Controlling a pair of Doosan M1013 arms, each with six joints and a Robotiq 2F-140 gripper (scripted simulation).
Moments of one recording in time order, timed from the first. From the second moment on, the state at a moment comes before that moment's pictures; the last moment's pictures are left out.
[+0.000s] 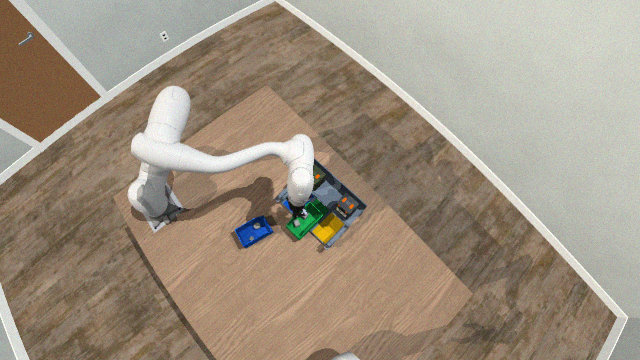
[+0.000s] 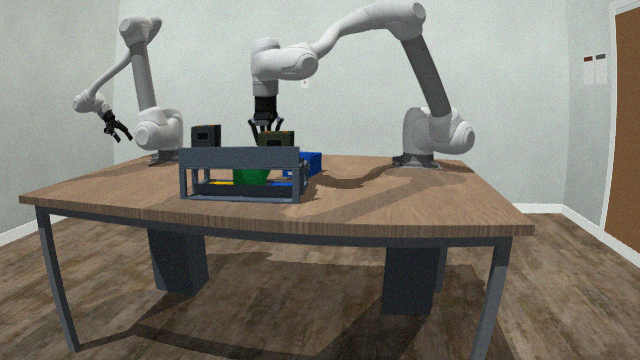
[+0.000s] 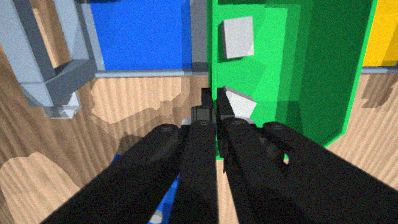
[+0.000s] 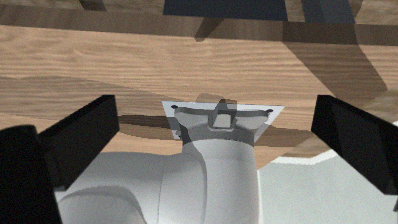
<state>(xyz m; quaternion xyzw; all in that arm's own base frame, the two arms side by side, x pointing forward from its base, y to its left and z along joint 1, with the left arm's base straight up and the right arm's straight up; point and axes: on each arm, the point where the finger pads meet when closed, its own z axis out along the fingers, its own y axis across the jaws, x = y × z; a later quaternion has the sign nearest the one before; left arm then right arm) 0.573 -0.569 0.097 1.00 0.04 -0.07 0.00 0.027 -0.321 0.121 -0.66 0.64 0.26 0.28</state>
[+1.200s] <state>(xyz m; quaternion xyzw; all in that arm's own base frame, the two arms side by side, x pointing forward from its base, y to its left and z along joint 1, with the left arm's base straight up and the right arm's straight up) 0.577 -0.569 0.096 1.00 0.04 -0.07 0.00 0.027 -0.321 0.121 -0.66 0.64 0.26 0.28</state>
